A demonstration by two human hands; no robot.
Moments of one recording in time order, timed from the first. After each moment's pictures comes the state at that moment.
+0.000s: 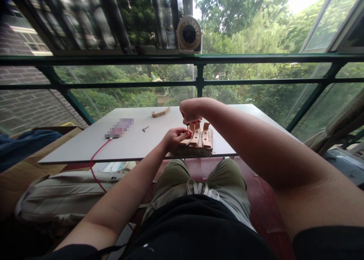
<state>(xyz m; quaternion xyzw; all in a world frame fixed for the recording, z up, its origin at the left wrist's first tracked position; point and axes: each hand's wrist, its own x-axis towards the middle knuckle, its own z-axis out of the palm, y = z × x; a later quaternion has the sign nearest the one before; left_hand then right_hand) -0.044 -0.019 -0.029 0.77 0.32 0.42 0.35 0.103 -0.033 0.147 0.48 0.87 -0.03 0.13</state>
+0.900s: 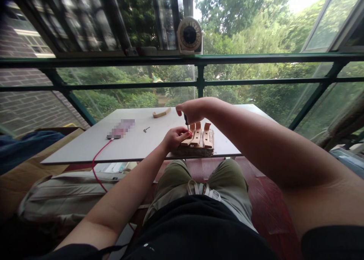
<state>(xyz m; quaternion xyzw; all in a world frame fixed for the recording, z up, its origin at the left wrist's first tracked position) -0.045 -0.021 -0.025 0.77 0.35 0.42 0.33 0.110 -0.030 0.142 0.44 0.90 0.01 0.06</state>
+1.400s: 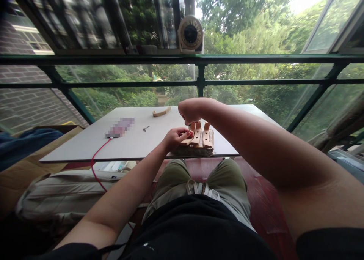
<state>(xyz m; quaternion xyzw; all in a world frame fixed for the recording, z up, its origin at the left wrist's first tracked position) -0.044 -0.023 -0.026 0.78 0.34 0.41 0.33 0.098 -0.029 0.145 0.46 0.88 0.00 0.13</state>
